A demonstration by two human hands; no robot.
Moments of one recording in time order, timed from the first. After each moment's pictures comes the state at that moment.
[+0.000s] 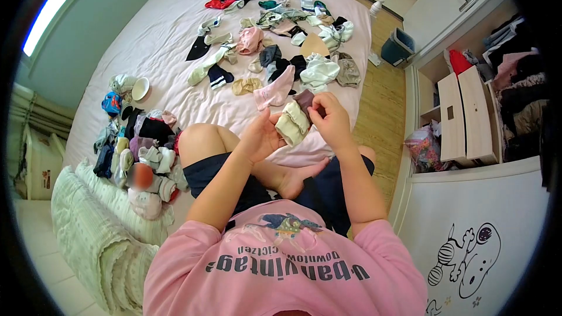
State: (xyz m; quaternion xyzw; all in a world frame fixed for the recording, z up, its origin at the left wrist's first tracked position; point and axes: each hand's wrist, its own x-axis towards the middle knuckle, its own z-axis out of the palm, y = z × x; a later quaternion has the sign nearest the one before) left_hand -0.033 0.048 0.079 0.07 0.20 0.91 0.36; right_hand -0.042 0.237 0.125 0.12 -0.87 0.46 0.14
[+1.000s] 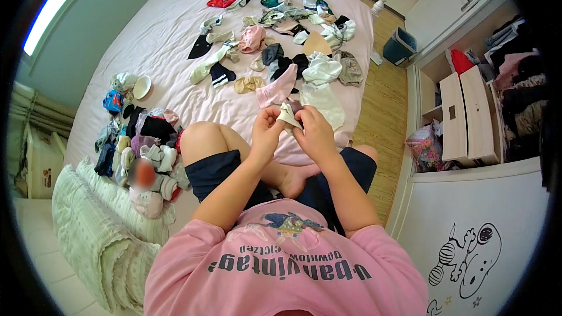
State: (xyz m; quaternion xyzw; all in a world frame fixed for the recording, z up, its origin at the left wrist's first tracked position) left_hand -0.029 0.073 0.056 -0.02 0.50 0.86 0.03; right_hand -0.019 0.206 0.103 0.16 -0.93 0.31 0.15
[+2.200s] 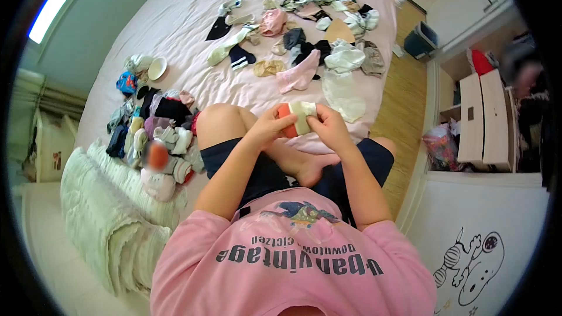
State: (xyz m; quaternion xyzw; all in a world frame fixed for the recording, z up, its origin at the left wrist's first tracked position) left_hand -0.023 0.016 0.057 -0.01 0.48 0.83 0.29; right_hand -0.020 0.200 0.082 0.09 -0.83 0.55 -0.09
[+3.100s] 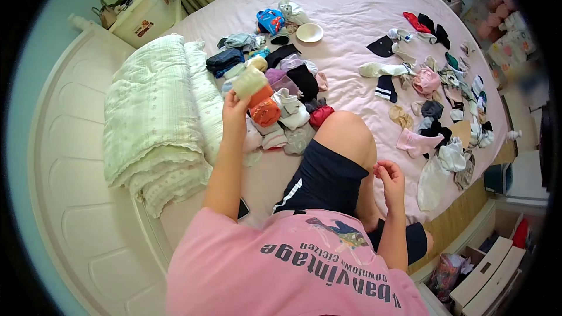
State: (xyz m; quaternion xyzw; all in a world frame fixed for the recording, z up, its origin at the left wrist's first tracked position) left_hand 0.100 -0.295 0.048 -0.25 0.48 0.75 -0.38; right_hand -0.029 0.099 0.035 0.09 -0.68 0.67 -0.28
